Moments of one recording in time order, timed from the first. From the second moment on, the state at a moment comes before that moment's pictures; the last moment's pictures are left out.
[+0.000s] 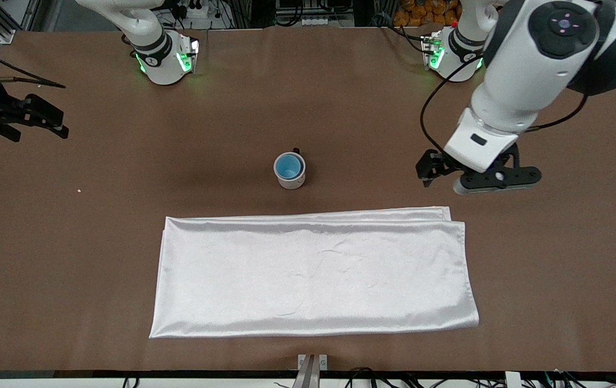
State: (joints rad) left arm -0.20 0.21 -0.22 -1.47 0.08 1.79 -0.51; right arm 0.00 -0.01 0.05 -1.52 0.05 1.50 0.01
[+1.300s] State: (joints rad) left arm 0.03 0.11 -0.19 -1.48 0.07 1.66 -0.13; right arm -0.01 -0.01 0.05 -1.52 0.05 1.48 0.01
